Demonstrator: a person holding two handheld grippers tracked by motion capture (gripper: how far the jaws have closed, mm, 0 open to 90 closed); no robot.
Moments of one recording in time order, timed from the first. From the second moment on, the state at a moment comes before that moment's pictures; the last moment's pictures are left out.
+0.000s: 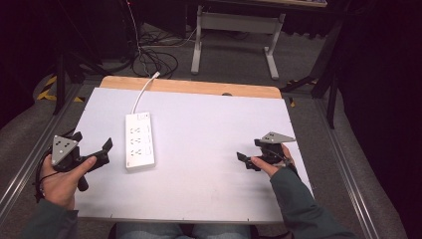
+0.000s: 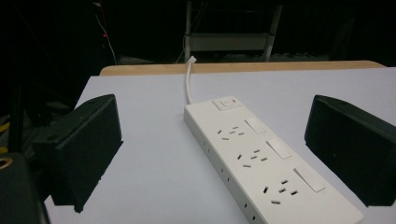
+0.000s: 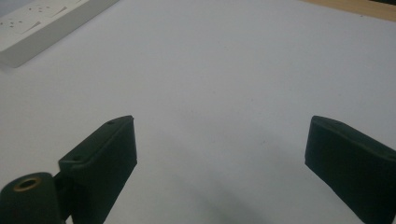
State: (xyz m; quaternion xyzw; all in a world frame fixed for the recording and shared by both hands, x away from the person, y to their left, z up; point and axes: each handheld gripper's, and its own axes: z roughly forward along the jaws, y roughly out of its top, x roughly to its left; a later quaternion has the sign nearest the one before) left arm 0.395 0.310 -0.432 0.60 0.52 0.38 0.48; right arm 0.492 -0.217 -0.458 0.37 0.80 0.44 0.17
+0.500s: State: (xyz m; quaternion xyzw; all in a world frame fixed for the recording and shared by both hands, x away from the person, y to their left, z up) left arm 0.396 0.309 -0.432 0.60 0.52 0.38 0.47; right arm 0.492 -0.218 -0.458 0.37 0.80 0.44 0.17
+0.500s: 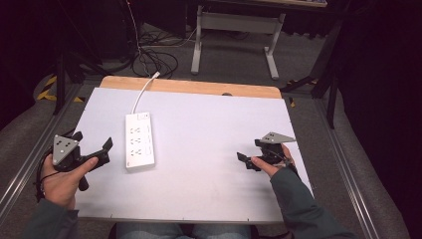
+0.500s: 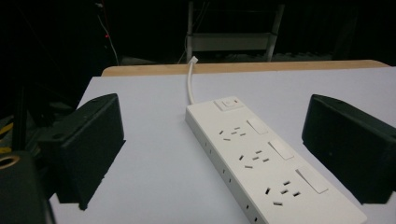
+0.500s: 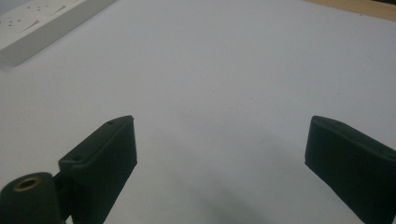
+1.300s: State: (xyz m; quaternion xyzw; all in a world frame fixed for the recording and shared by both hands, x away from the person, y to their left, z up) left arm 0.397 0.318 -0.432 0.60 0.54 0.36 0.46; right arm 0.491 -0.219 -0.457 0.37 0.80 0.44 0.17
